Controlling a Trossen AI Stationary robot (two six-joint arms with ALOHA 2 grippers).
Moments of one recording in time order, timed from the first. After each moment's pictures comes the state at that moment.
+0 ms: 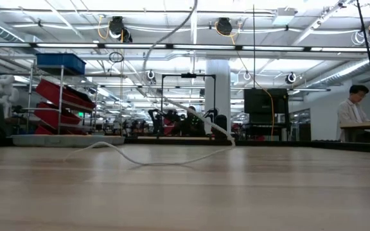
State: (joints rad) left arm -0.66 1.39 1.09 0.09 -1.10 0.56; right arm 0.65 1.73 1.16 0.75 0.81 -0.13
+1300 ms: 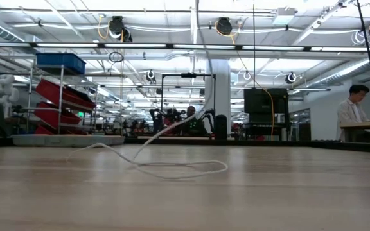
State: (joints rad) left arm -0.88 1.41 1.17 0.38 -1.13 0.78; right arm 0.65 1.75 1.16 0.33 1.09 0.09
